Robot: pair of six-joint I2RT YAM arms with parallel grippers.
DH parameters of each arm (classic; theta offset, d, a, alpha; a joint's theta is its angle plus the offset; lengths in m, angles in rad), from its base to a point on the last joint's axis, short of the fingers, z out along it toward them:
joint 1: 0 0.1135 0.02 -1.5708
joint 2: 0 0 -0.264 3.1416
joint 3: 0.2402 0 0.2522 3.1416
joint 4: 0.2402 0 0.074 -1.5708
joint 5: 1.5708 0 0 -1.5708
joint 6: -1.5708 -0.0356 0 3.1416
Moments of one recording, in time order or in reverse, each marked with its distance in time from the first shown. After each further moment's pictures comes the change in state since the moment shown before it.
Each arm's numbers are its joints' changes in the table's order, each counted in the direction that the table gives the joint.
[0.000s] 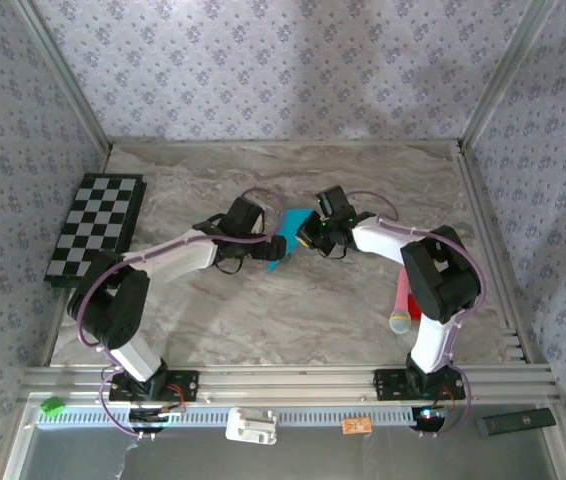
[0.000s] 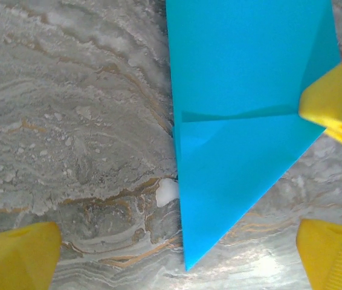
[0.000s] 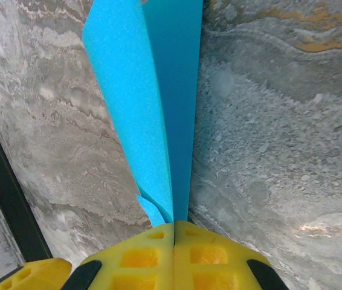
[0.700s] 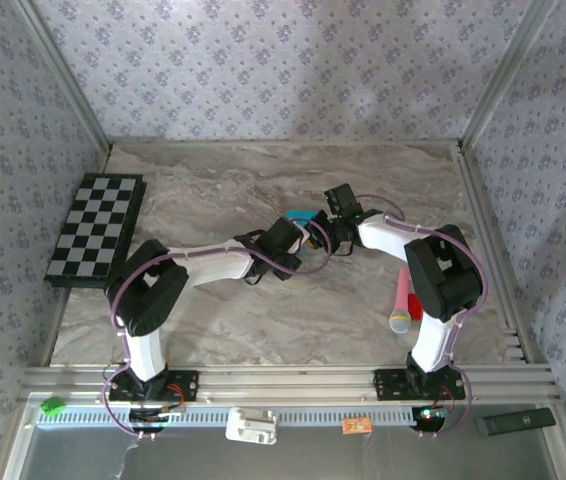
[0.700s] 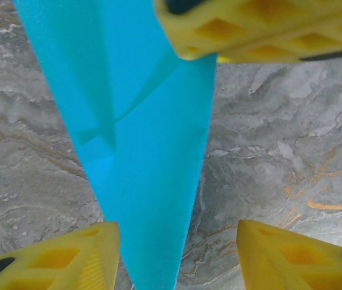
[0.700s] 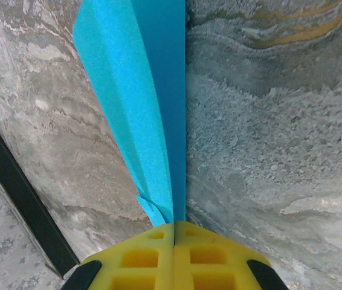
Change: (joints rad) left arm -0.196 0.180 0.072 -0.064 -0.193 -0.370; right arm -0.045 0.000 0.001 0.037 -0.080 -0.073
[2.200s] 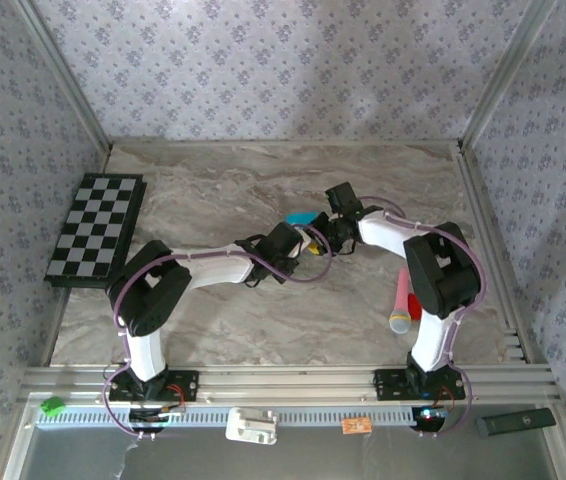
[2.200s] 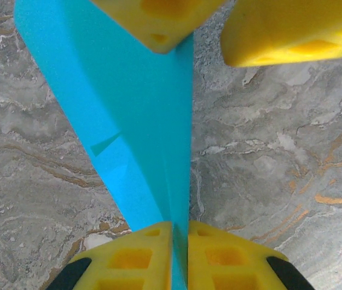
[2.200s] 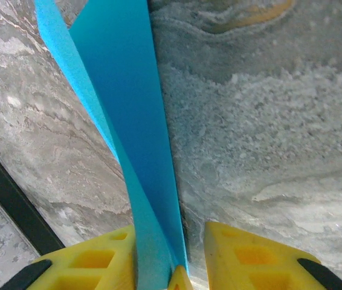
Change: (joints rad) left arm -0.008 0.002 -0.043 -0.068 -0.018 -0.064; right arm -0.020 0.031 0.046 0.098 -0.031 0.018
